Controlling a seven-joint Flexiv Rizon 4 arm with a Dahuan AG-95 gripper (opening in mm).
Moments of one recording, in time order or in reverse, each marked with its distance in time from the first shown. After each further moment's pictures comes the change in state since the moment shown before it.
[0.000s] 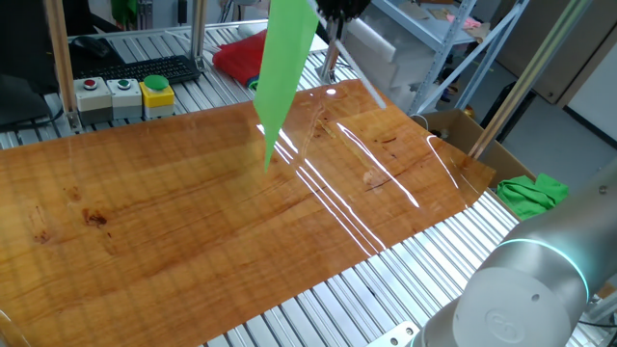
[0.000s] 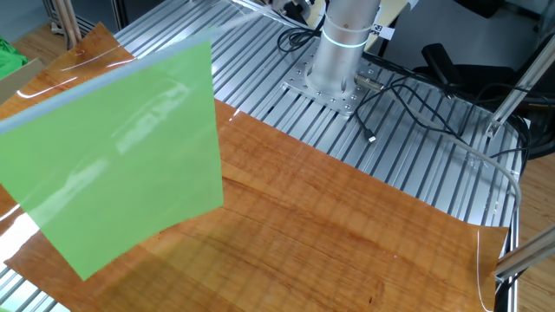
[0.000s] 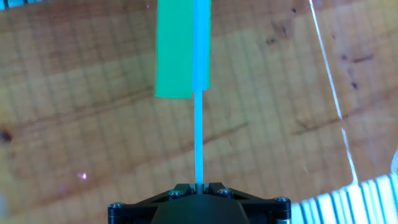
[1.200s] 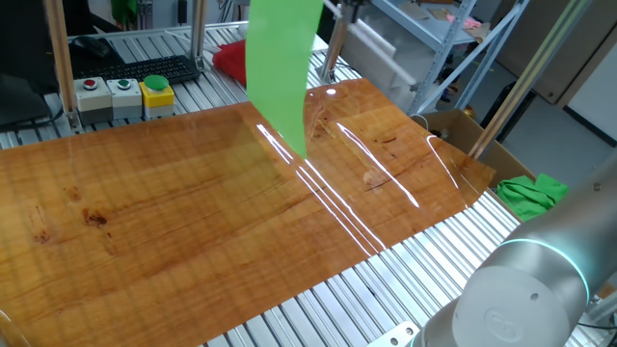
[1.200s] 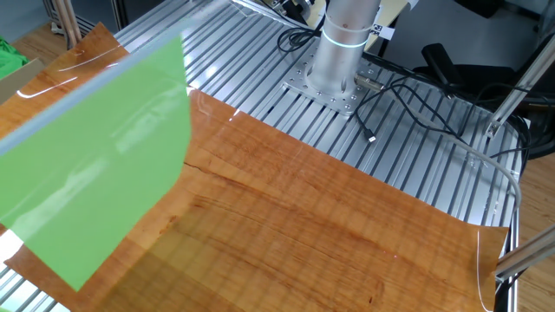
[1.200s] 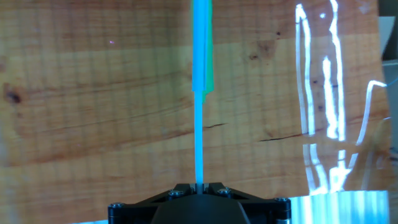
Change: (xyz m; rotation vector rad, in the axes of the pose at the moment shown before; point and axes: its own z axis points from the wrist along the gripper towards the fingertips) arm -0.012 -0.003 -0.010 -0.092 0.038 -0.079
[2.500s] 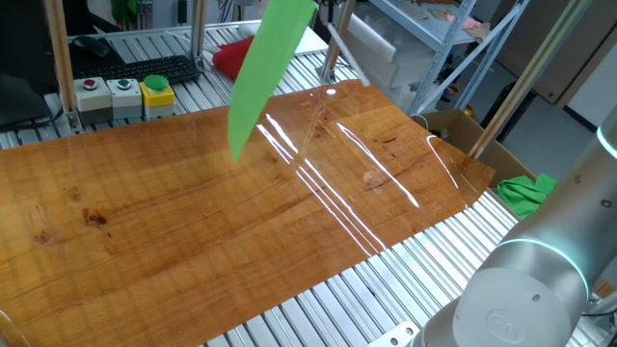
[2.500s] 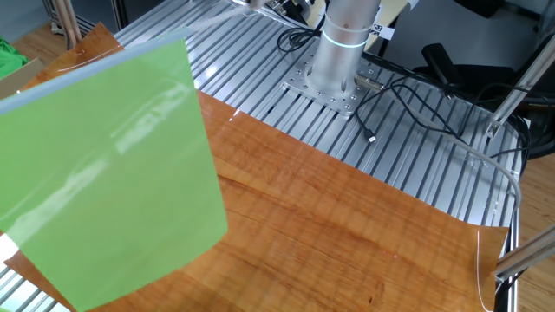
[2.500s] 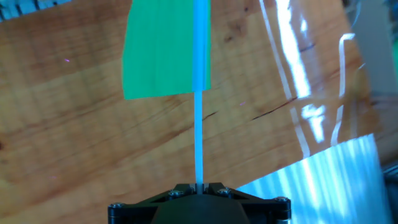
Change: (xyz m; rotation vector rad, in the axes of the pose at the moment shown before) arm -0.016 -0.001 0.009 0.201 -0.002 0.129
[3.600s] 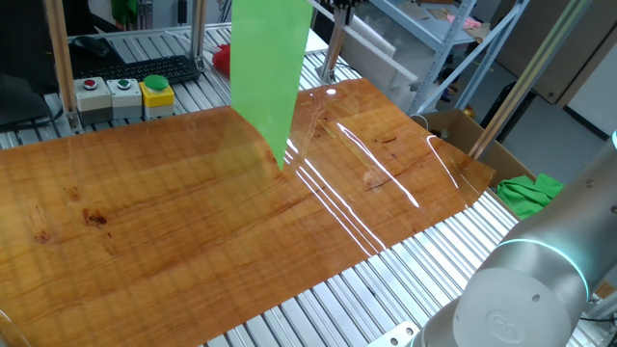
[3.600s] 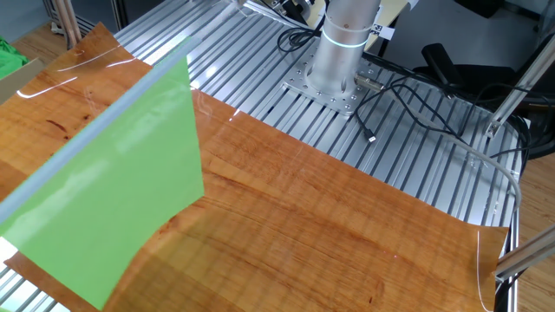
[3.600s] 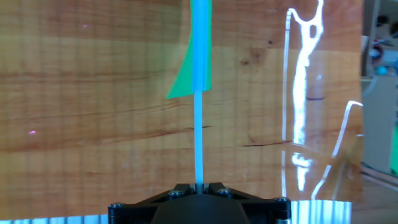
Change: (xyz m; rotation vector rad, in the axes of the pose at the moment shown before) arm 0.004 -0.011 0.005 -0.121 -0.008 -0.254
